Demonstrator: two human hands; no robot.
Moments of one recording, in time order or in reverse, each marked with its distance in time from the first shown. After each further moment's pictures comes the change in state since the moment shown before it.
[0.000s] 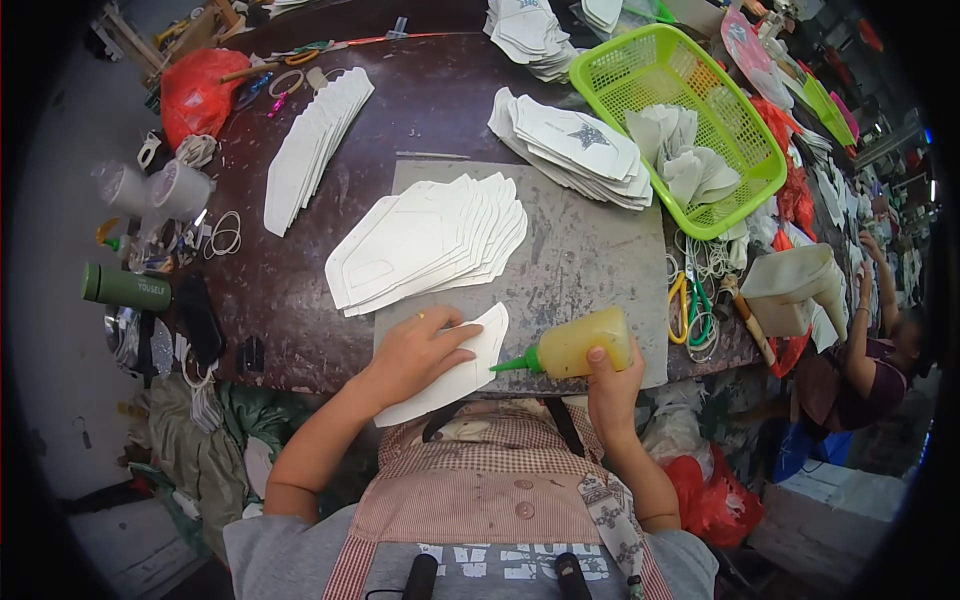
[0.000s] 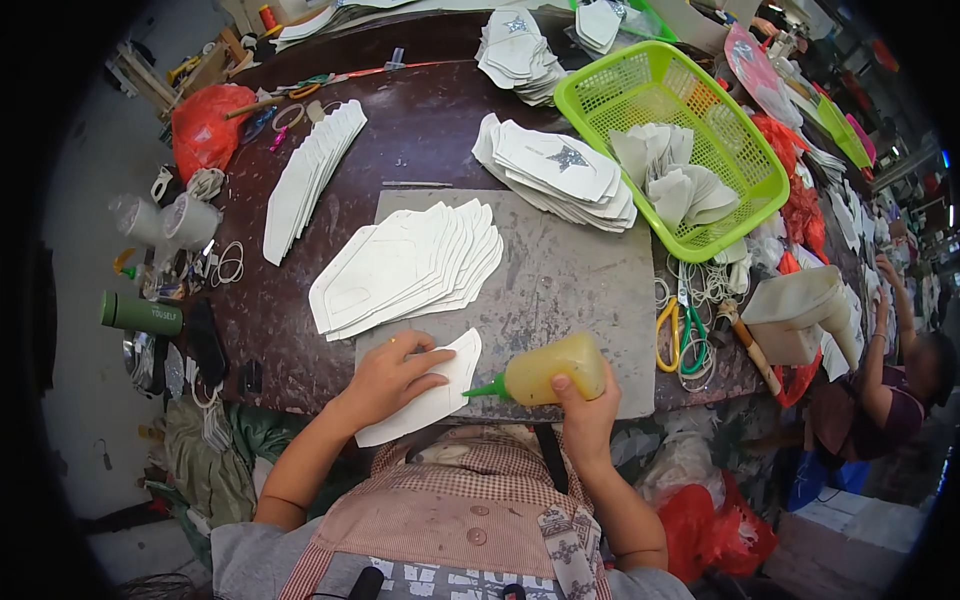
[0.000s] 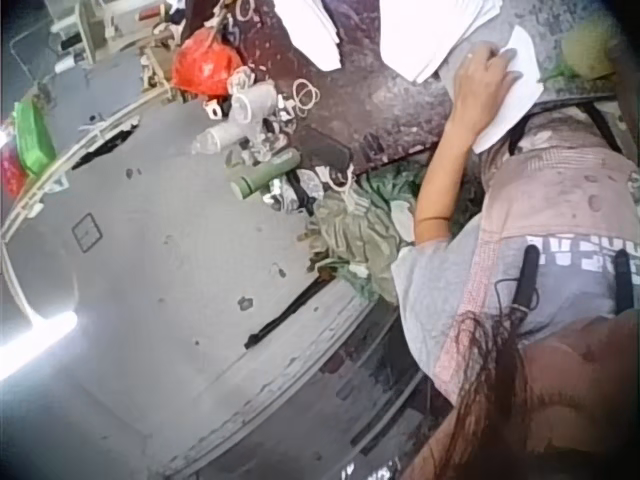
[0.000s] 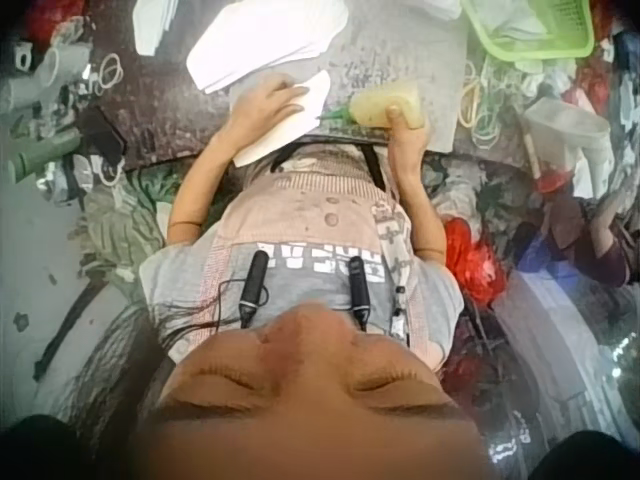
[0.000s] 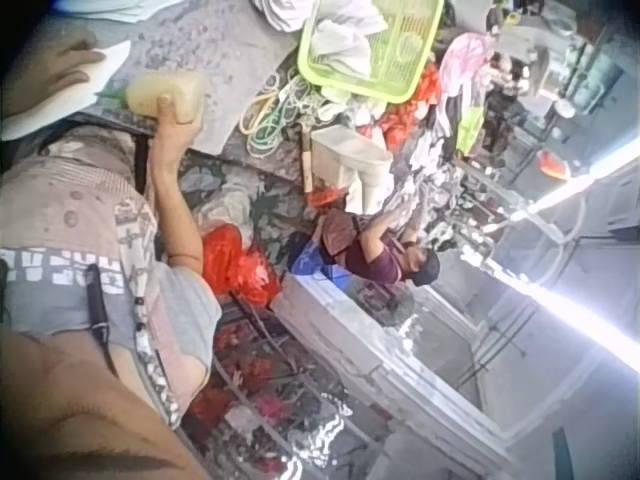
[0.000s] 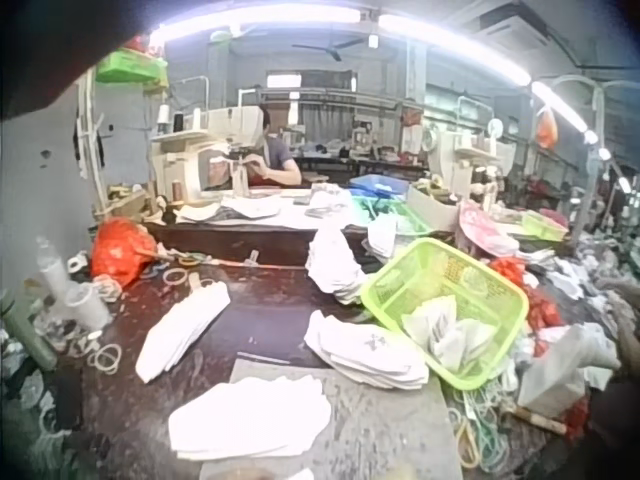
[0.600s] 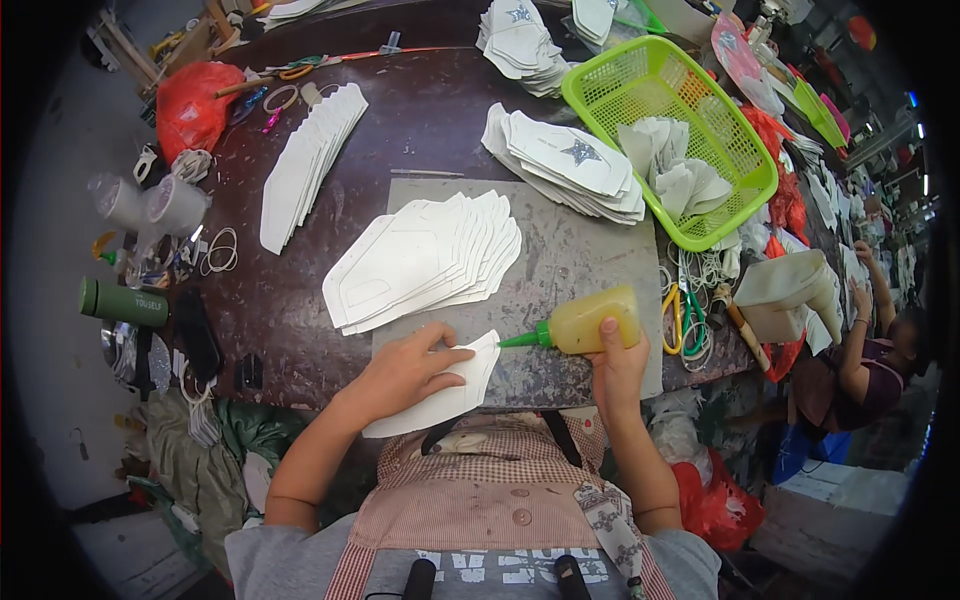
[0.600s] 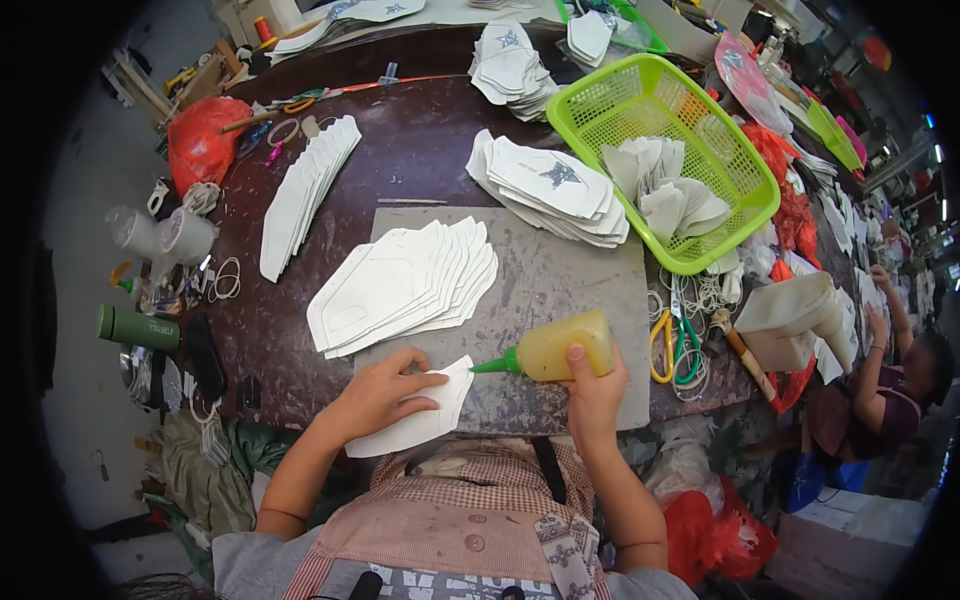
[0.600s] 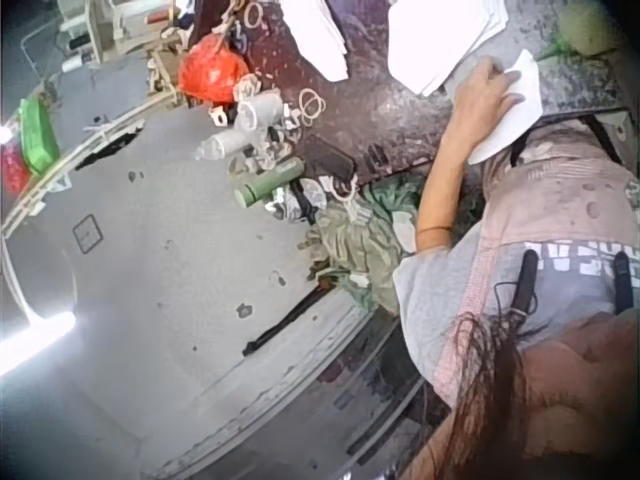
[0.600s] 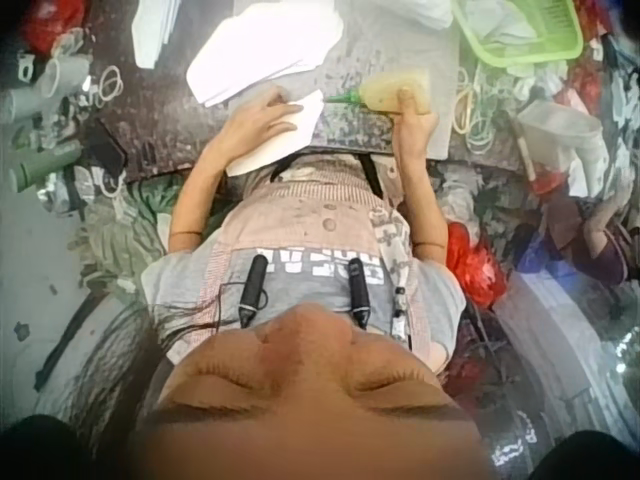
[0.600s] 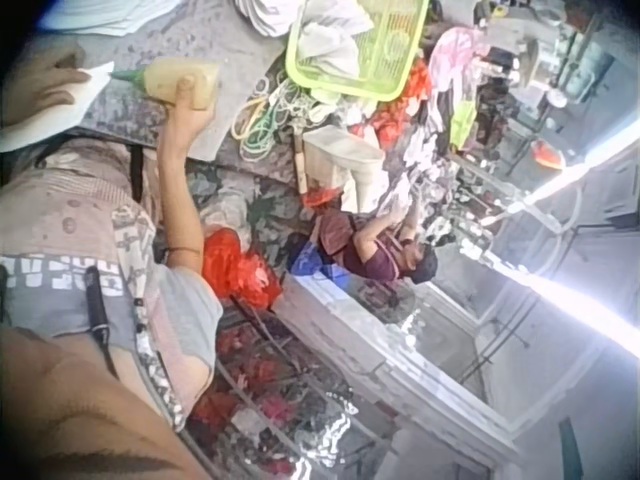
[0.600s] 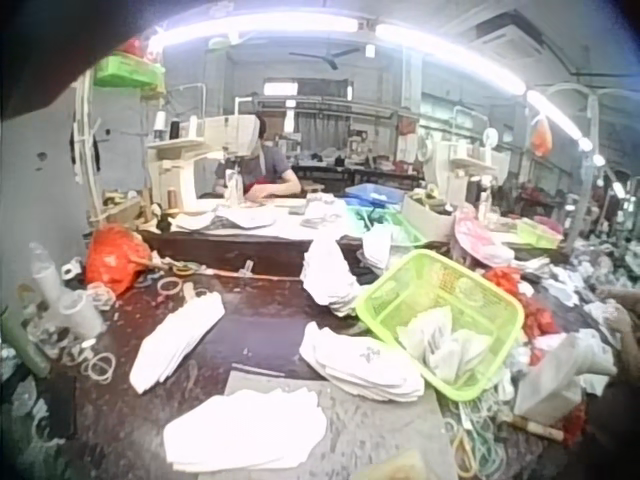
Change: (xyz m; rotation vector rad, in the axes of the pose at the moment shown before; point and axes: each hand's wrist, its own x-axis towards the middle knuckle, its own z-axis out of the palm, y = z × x) left_hand 0.001 -0.002 -0.021 -0.136 -0.240 -0.119; right_hand 0.042 -0.007 0.007 0.163 0.045 0.028
